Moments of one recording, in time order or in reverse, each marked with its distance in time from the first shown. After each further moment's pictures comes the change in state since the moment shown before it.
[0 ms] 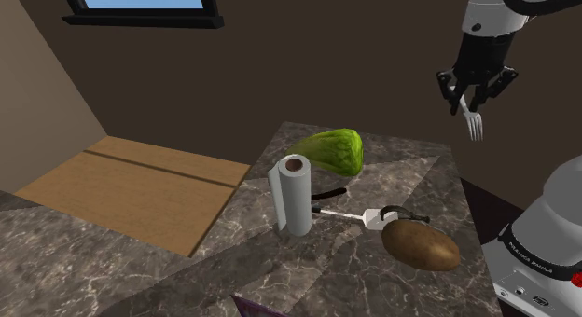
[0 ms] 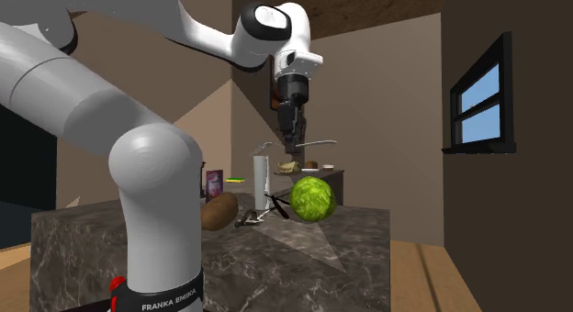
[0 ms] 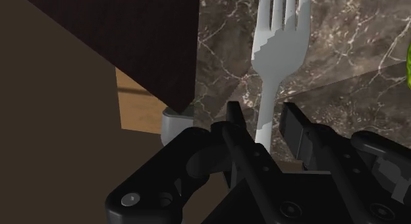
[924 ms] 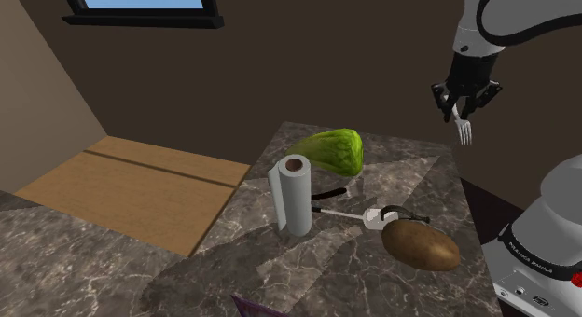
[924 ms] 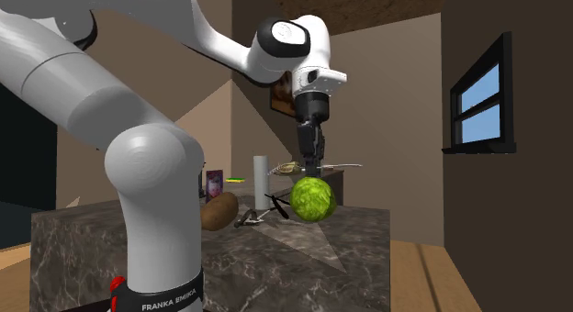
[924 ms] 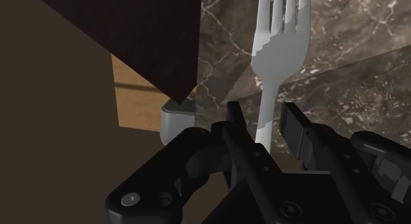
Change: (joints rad) arm -0.048 0.089 -0.064 -0.091 -0.065 0.184 -0.066
